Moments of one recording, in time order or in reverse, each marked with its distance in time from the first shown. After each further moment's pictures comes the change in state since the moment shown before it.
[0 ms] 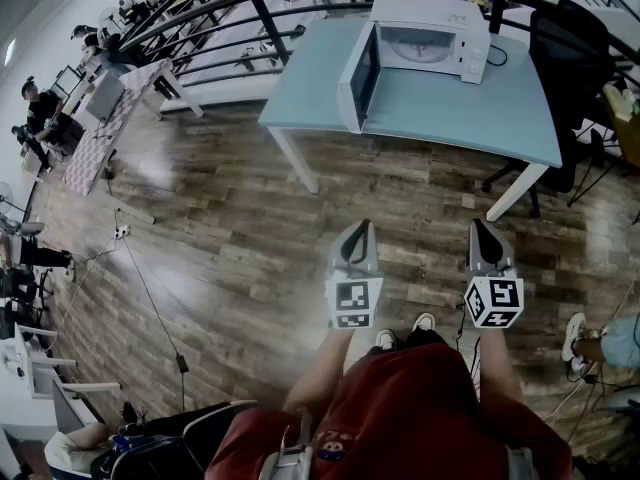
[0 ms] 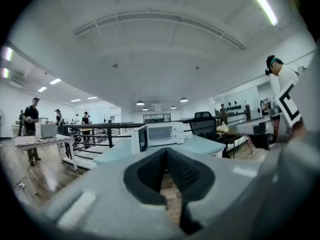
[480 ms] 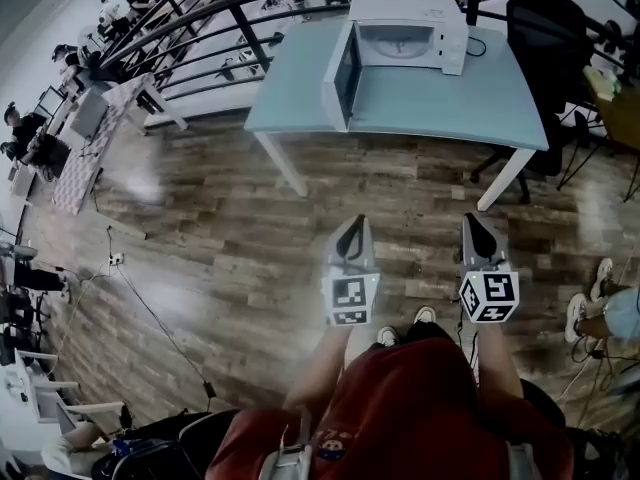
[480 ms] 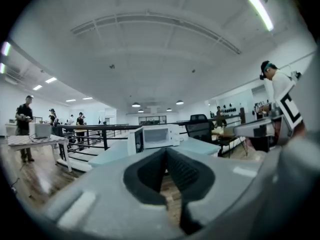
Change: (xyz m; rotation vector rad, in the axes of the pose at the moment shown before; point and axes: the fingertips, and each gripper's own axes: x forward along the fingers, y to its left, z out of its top) left arm -0.010 0.001 0.002 0.000 -0.028 -0.042; right arm -0.014 0.018 -0.001 -0.012 -0.007 -0.031
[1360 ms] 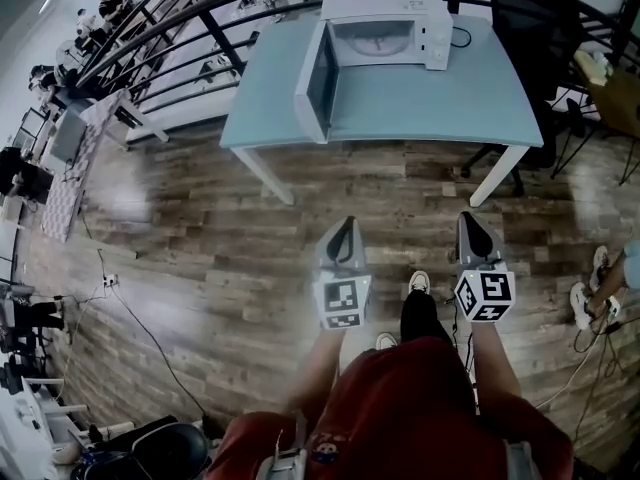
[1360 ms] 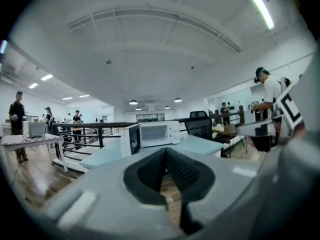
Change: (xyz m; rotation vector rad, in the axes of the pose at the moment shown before) left arm 0.090 0.009 -0.020 0.009 0.028 -0.032; right arm 0.065 -0.057 -0.024 0.078 0.007 -0.083
